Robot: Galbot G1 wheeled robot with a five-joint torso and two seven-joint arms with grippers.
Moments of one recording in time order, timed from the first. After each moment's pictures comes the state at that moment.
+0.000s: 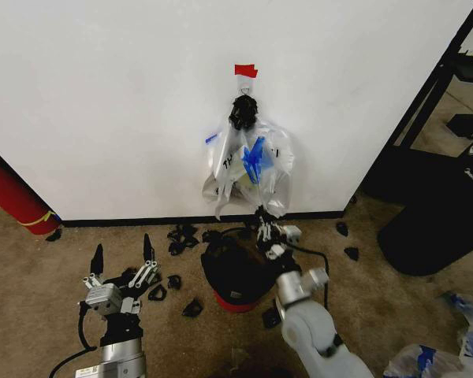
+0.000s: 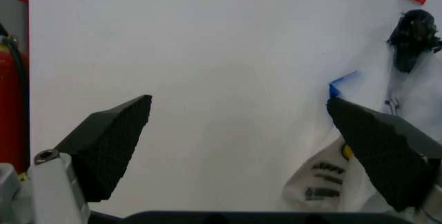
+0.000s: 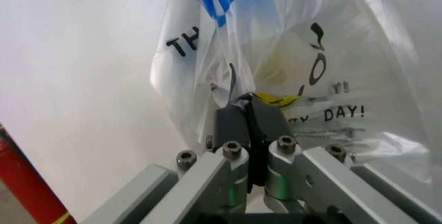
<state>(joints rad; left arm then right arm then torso) 1.77 -1.44 -0.43 -2.23 -0.10 -0.49 -0.29 -1.39 1.38 0.16 2.01 0.37 0.20 0.05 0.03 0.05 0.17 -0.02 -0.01</state>
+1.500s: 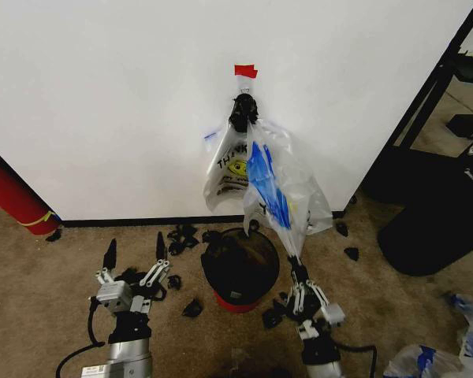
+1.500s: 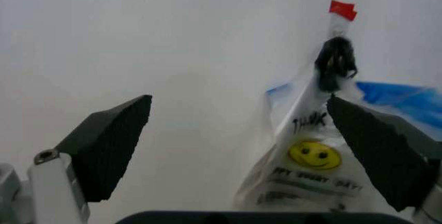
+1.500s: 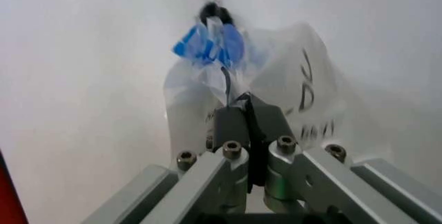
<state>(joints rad) 1.75 -1.28 -0.37 -2.34 -0.17 -0.40 -0.29 -1.67 1.40 0.23 2.10 0.14 0.52 0.01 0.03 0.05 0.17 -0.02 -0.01</state>
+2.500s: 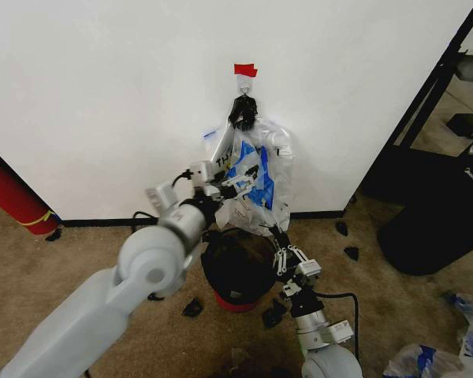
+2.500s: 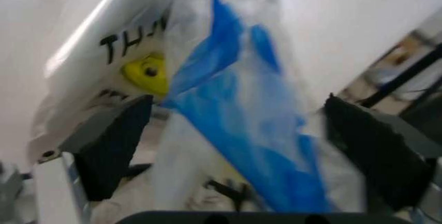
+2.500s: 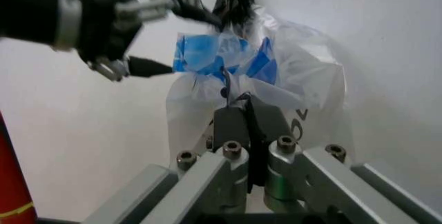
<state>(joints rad) 0.60 -1.02 0.11 -2.14 -1.29 0.37 -0.76 -1.52 1.39 0.22 2.05 0.14 0.39 -0.01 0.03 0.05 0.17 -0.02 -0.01</state>
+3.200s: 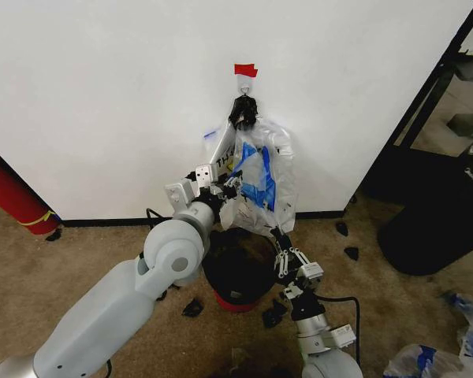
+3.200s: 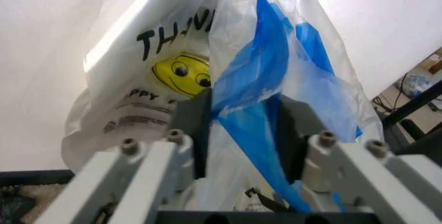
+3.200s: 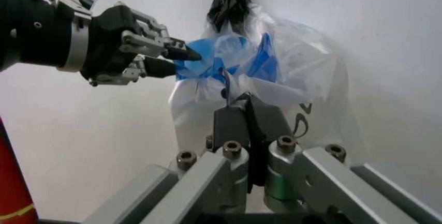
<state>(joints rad) 0.64 -1.04 0.13 -2.13 -1.20 0.33 -0.78 -1.55 1.39 0.23 2.06 0.14 0.39 0.00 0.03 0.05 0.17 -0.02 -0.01</state>
